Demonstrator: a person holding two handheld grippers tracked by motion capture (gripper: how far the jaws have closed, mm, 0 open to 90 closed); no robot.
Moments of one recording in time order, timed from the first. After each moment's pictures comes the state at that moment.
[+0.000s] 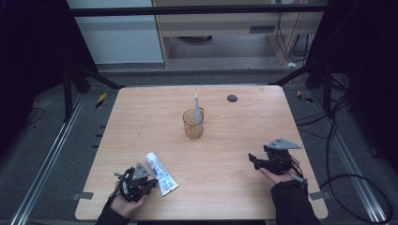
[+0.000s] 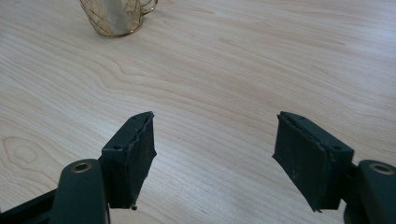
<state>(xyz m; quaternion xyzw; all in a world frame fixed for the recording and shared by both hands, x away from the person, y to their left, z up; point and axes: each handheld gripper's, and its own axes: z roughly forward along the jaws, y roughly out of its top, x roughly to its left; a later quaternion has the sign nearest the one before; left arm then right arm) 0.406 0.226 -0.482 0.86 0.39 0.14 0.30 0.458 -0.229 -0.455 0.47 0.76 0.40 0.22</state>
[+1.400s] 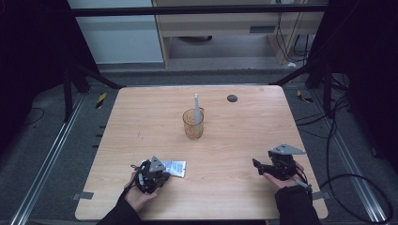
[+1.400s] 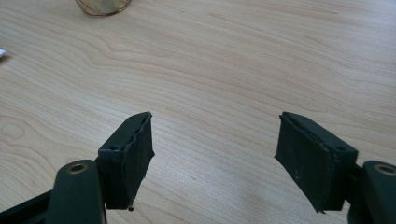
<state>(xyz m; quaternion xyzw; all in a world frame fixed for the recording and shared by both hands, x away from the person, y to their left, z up) 0.437 0.187 -0.486 0.87 0.36 0.14 0.31 0.448 -0.242 -0.469 0.48 0.75 0.39 0.22</state>
